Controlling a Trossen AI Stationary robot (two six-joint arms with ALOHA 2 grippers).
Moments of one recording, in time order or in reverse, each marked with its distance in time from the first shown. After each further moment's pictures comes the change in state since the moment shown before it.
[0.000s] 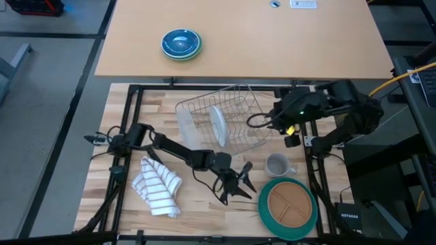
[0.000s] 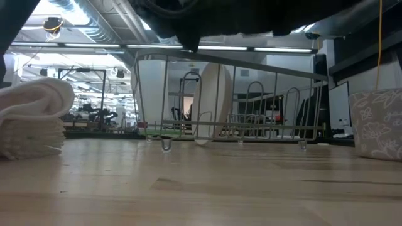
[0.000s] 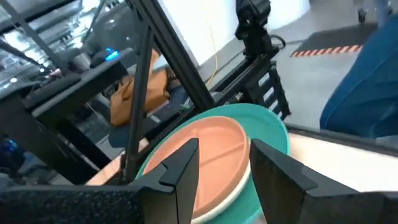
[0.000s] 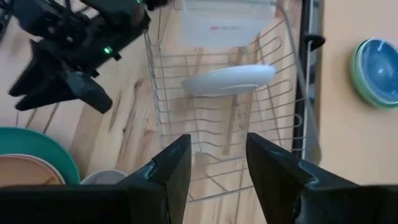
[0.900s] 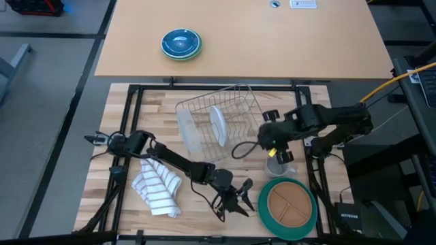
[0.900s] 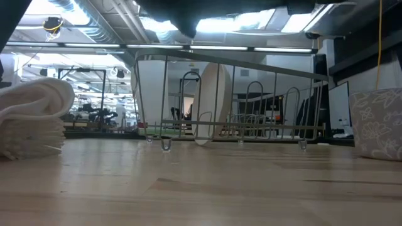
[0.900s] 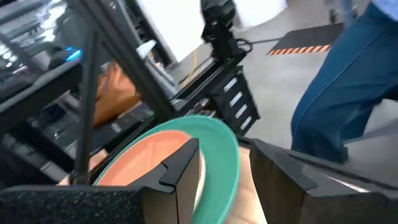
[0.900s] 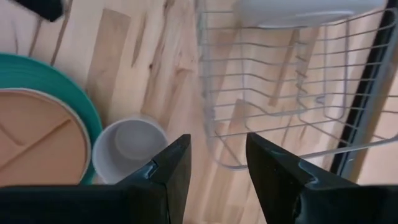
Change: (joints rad) left arm -0.094 0.039 0.081 -0.117 -0.053 0.000; right arm 0.115 0.018 -0.339 0.002 -0.018 0.117
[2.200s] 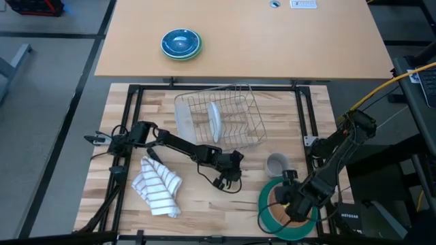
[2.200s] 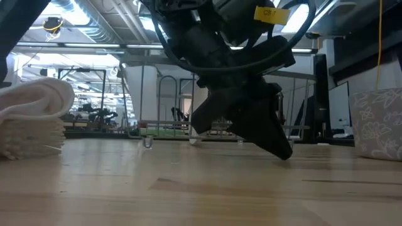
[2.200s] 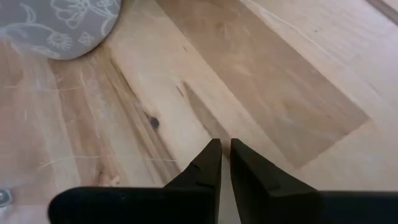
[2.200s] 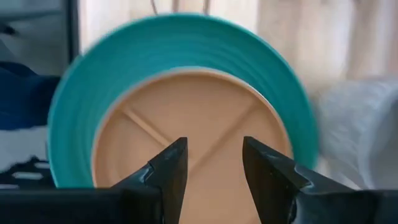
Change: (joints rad) left arm 0.171 -0.011 0.000 -0.664 -0.297 -0.036; right arm 0.640 0.000 -0.606 0.569 -0.087 0.931
